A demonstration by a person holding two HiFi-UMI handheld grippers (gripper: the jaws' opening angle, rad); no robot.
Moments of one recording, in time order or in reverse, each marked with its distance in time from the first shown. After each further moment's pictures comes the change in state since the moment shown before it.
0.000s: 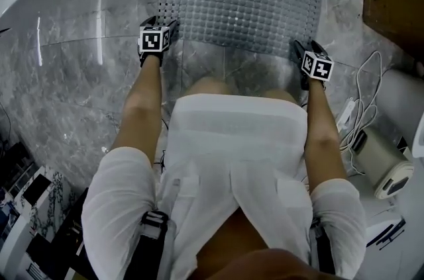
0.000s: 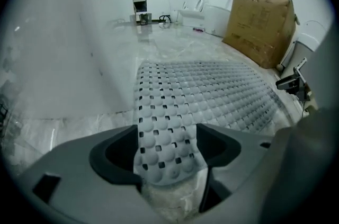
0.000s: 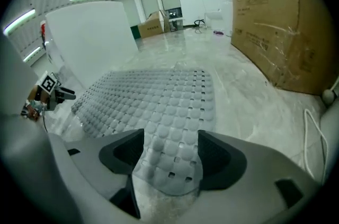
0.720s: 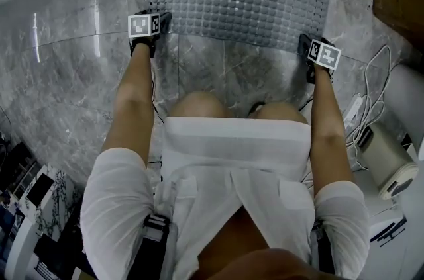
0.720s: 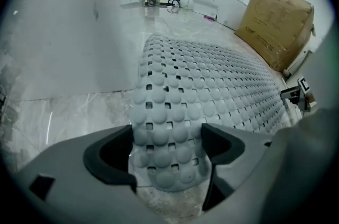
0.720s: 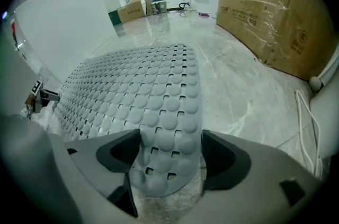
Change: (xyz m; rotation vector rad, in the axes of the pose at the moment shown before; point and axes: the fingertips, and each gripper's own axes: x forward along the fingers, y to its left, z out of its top) left arm 0.045 0.026 -0.020 -0.085 0.145 -0.031; right arm 0.033 -0.038 -0.032 0.105 0.161 -0.135
